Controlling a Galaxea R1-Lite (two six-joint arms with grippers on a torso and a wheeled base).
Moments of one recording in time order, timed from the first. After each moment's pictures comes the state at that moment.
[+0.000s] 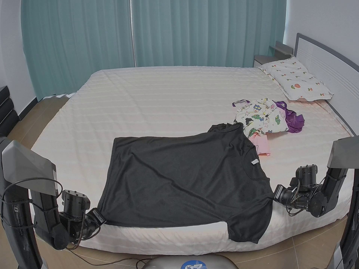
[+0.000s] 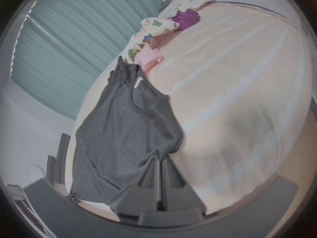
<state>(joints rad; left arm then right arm) -0.21 2.23 -0.14 -1.25 0.14 -0.92 0.06 2.23 -0.44 -1.09 0.19 0.62</state>
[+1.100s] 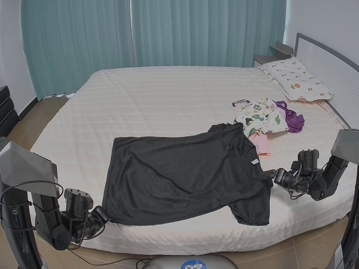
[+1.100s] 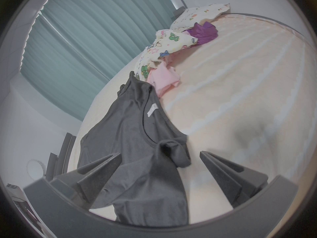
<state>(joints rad) -0.25 2.20 -0.16 -1.25 0.09 -0.99 0.02 2.21 -0.61 -0.94 0.23 0.56</state>
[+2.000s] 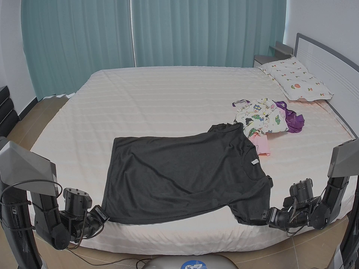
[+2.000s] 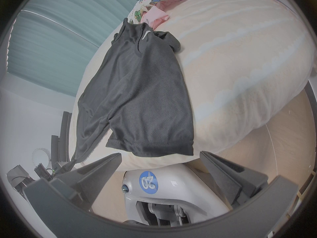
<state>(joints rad) -0.24 2.20 -0.16 -1.25 0.09 -0.99 0.21 2.17 -0.28 -0.97 0.23 0.65</state>
